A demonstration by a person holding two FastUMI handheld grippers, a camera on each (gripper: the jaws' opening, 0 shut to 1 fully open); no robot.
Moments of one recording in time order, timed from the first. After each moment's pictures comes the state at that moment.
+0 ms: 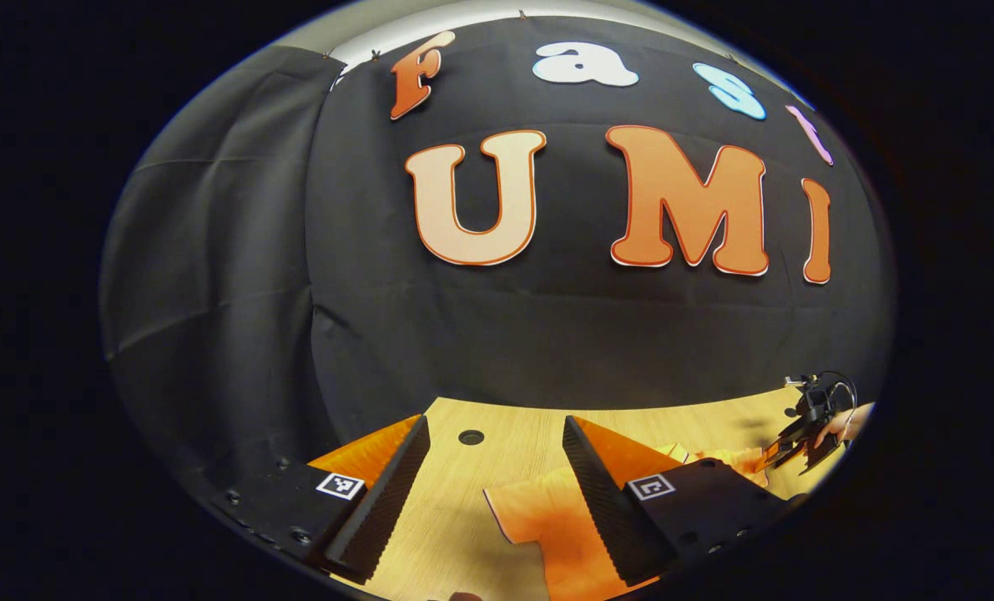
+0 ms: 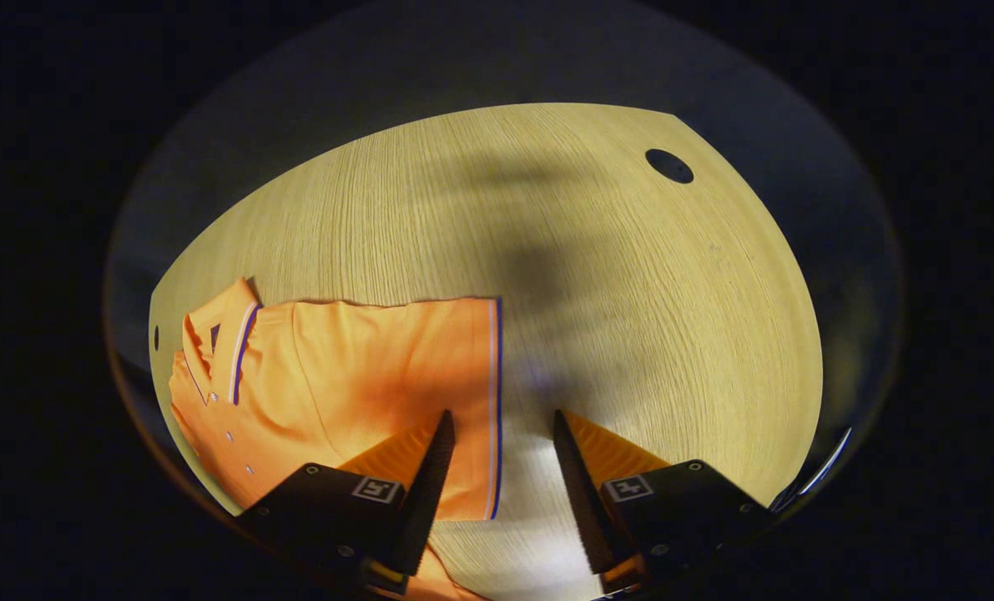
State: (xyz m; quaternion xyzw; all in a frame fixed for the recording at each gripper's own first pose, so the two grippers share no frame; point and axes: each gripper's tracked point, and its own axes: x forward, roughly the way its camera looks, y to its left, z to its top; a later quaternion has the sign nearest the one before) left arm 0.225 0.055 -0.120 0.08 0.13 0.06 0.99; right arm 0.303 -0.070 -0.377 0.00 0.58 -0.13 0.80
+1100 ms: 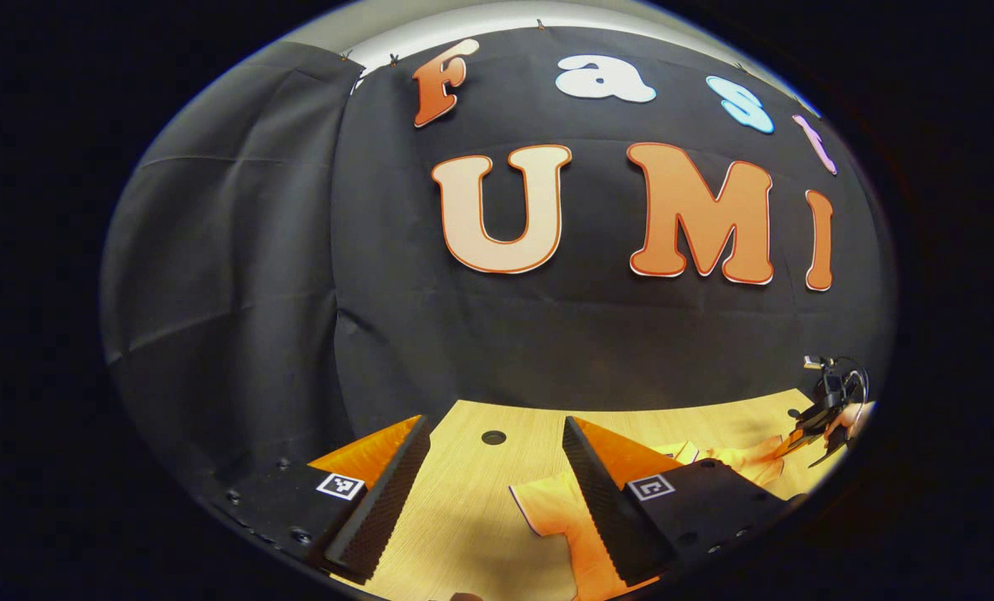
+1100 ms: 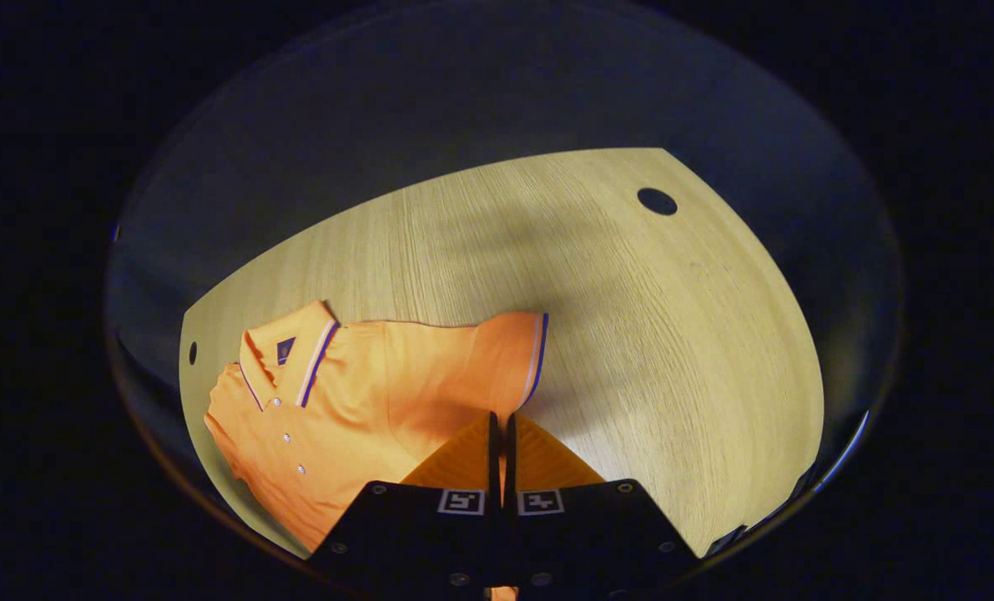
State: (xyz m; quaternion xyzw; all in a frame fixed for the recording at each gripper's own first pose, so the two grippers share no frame) left arm 0.189 0.101 -0.097 0.07 0.11 0.07 0.99; right arm 0.292 -0.017 -0.305 0.01 0.50 -0.10 0.86
